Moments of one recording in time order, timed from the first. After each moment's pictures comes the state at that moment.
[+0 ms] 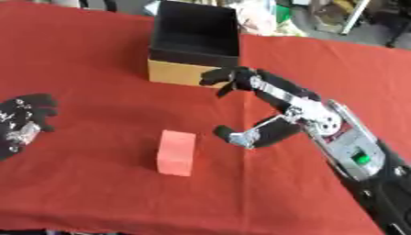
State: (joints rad) left arm -0.24 0.31 -0.06 -1.79 -0.04 0.19 -0.39; right arm -0.39 -0.56 0.30 -1.78 0.01 -0.29 0.44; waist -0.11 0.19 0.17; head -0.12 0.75
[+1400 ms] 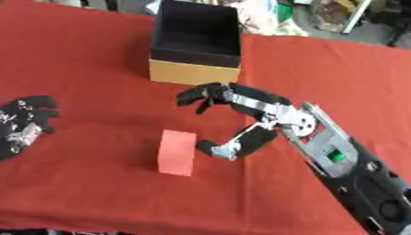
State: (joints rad) left arm -0.24 0.31 -0.06 -1.79 -0.04 0.19 -0.40; right arm -0.44 -0.52 0.37 -1.73 0.02 -0.29 0.53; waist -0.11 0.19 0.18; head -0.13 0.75
